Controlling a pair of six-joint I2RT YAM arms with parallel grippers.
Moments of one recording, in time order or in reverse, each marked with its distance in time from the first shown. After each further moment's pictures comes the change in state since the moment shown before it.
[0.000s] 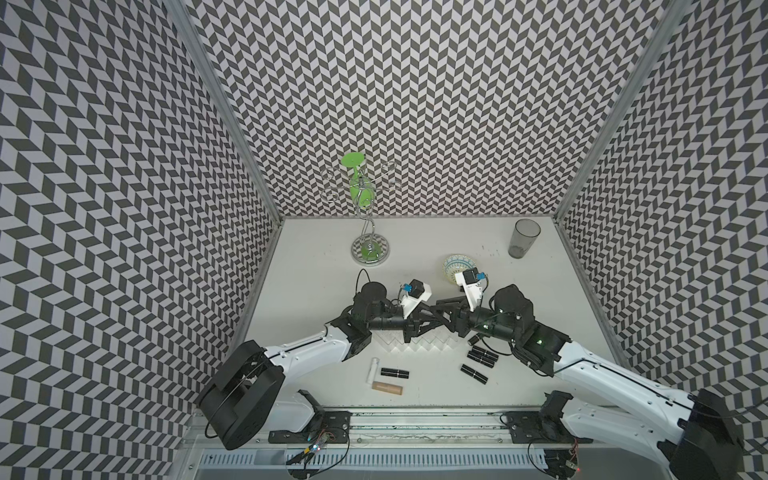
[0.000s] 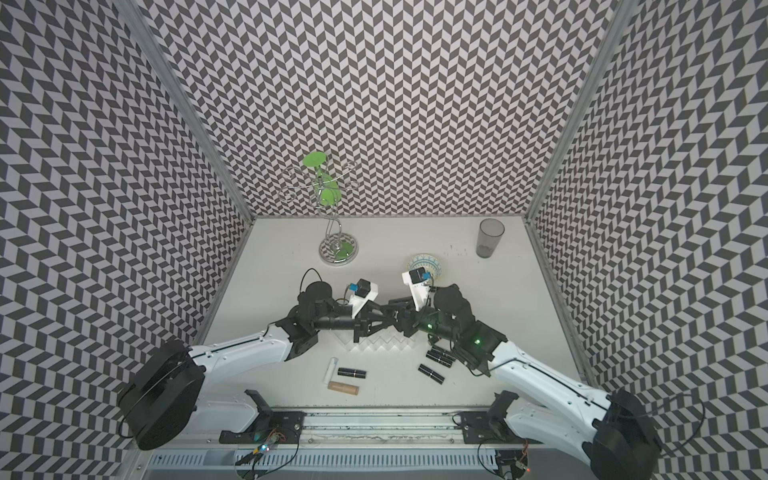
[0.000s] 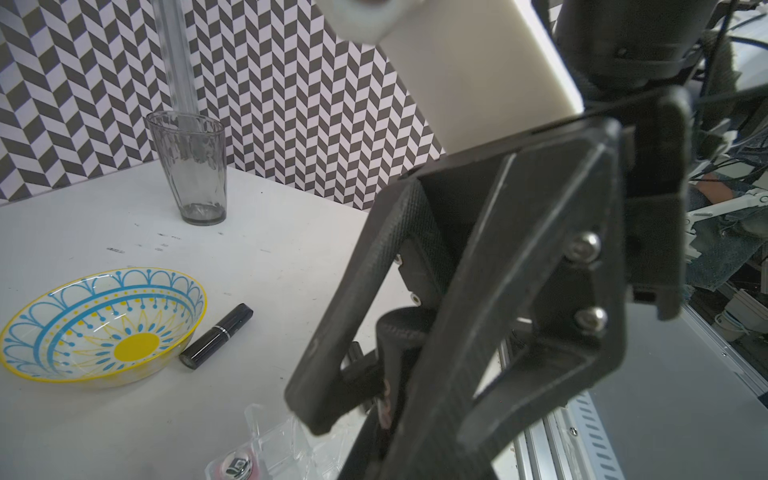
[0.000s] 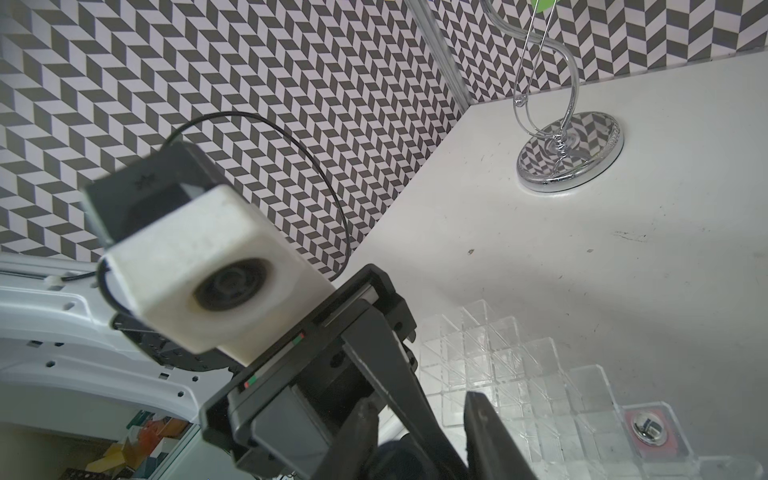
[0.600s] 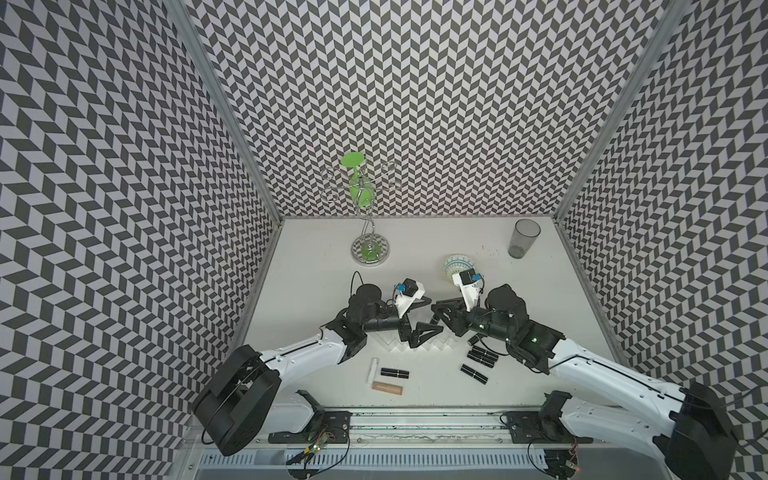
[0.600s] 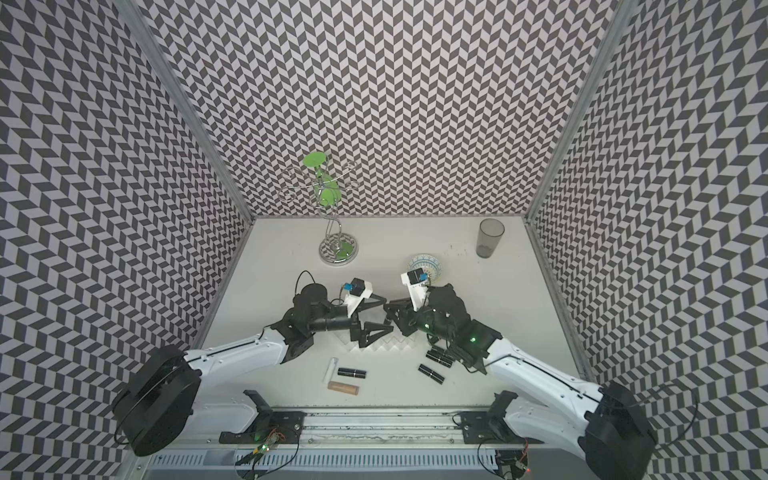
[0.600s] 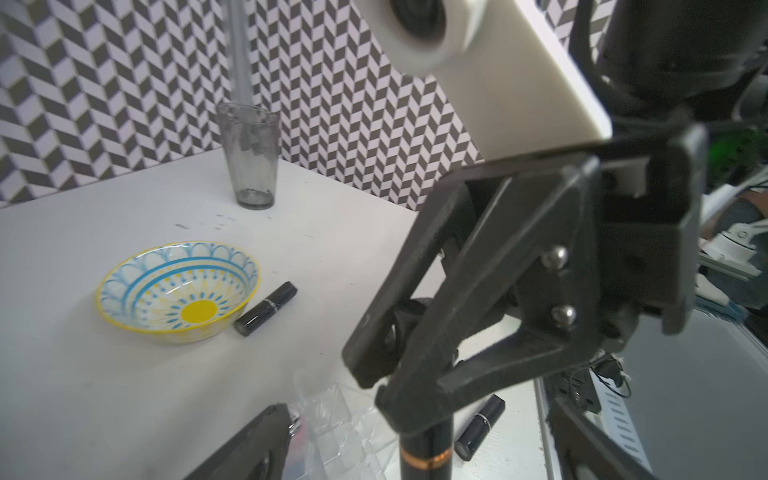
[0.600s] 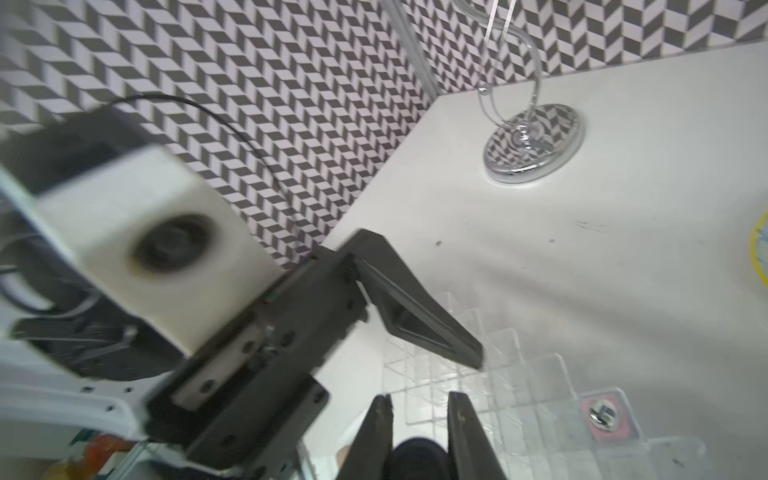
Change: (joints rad) left arm 0.037 -0.063 -0.056 -0.026 -0.144 -0.011; right arm 0.002 0.058 0.002 -0.060 0.123 -0.050
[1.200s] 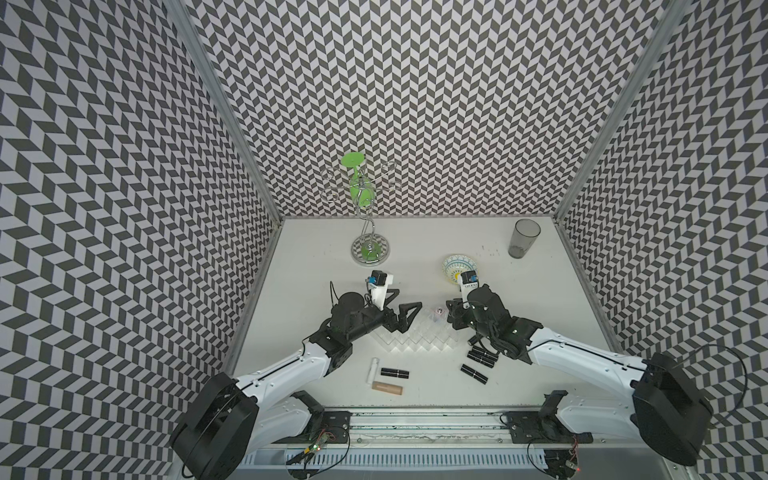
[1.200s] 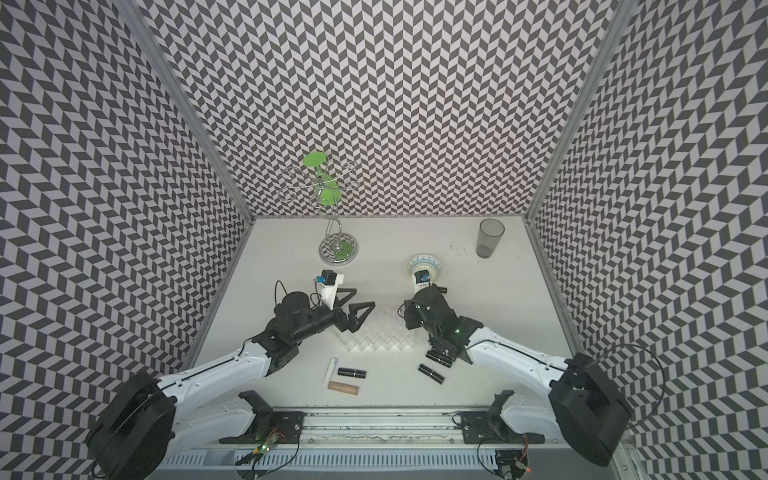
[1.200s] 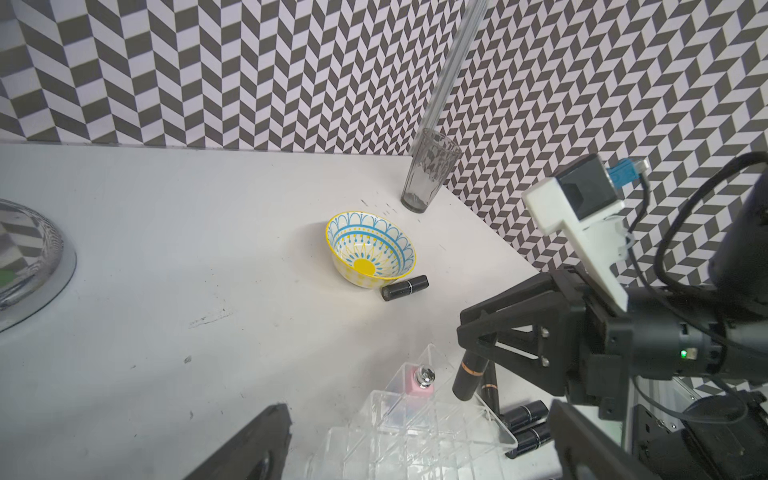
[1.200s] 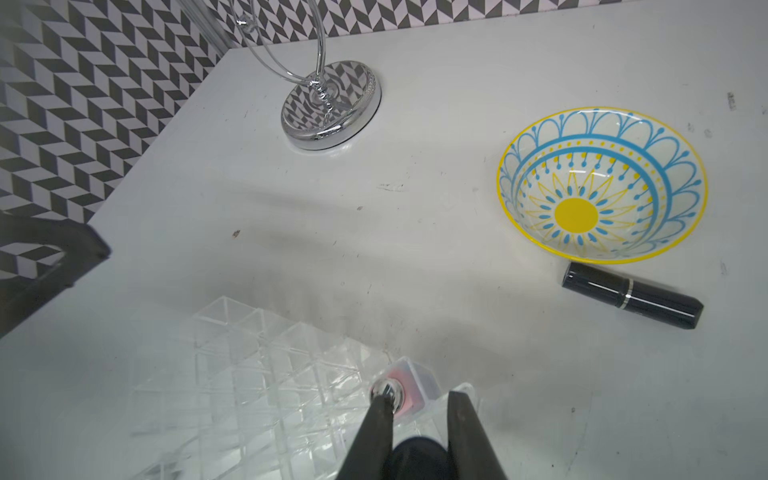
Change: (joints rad) left arm 0.052 -0.161 -0.103 -0.034 -0.338 -0.245; right arm -0.022 0.186 0.022 -0.071 0.389 -0.039
